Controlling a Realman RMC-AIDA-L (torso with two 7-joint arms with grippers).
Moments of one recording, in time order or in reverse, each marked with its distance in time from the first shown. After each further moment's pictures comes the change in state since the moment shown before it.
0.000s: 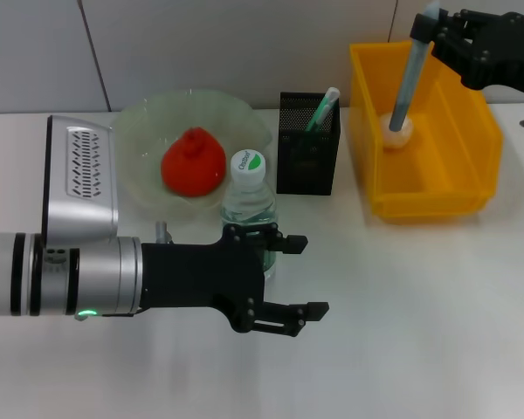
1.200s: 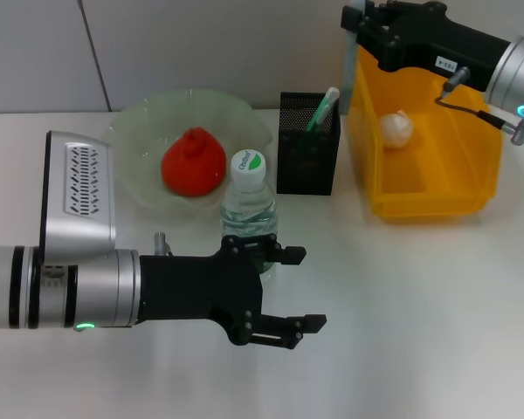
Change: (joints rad) left arm 0.016 -0.003 0.008 -0.017 -0.006 0.005 0.041; right arm 0.109 -0.002 -0.245 -0.154 0.162 0.325 -0.119
